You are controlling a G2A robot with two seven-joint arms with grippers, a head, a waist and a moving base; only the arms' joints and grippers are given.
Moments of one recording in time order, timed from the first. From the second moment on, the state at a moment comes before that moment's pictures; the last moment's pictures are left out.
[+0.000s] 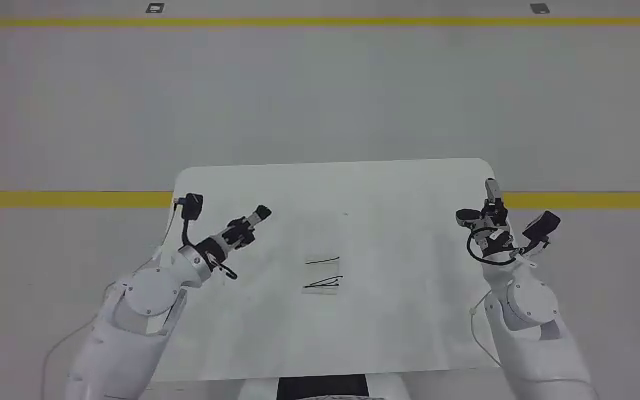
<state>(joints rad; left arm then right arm) 1.65 -1.11 -1.45 -1.88 0.06 0.05 -0.56 -1.73 -1.15 1.60 -1.80 0.42 0.00 0.00</state>
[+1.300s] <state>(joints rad) 1.40 -1.09 -1.12 -1.90 0.69 -0.14 -0.93 -1.73 -1.15 1.60 -1.80 0.42 0.00 0.00</state>
